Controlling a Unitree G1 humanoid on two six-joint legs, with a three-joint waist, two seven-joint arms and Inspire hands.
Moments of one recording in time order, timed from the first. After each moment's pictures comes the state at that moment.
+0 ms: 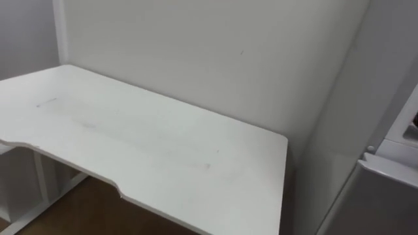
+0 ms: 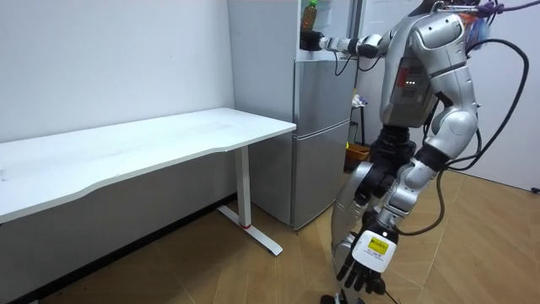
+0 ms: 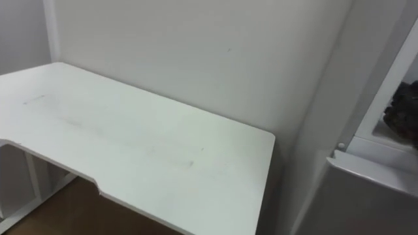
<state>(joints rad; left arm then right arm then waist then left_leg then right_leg) 0.47 0.37 0.14 0.63 0.03 0.21 0.03 -0.74 -0.85 -0.01 1.02 1.05 -0.05 0.07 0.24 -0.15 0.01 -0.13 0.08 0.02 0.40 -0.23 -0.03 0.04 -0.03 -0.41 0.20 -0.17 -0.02</state>
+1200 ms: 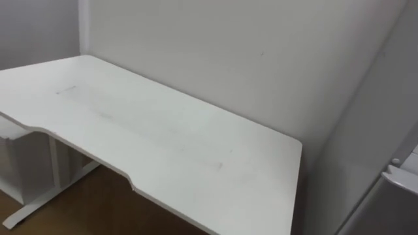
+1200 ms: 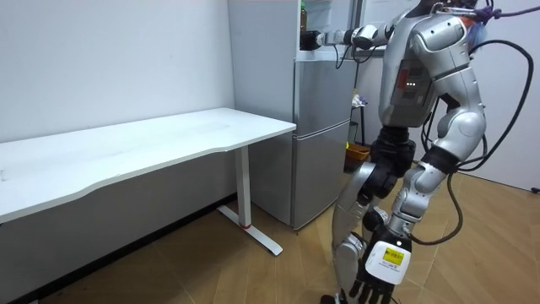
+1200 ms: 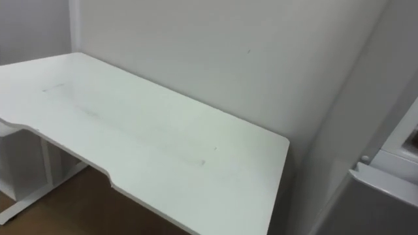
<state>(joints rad) 0.48 0.43 0.17 0.60 -0.05 0.26 0.04 -0.85 -0.97 0.12 1.18 0.98 0.09 0.02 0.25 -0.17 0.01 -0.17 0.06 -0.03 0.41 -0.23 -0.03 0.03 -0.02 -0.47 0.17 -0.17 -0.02</state>
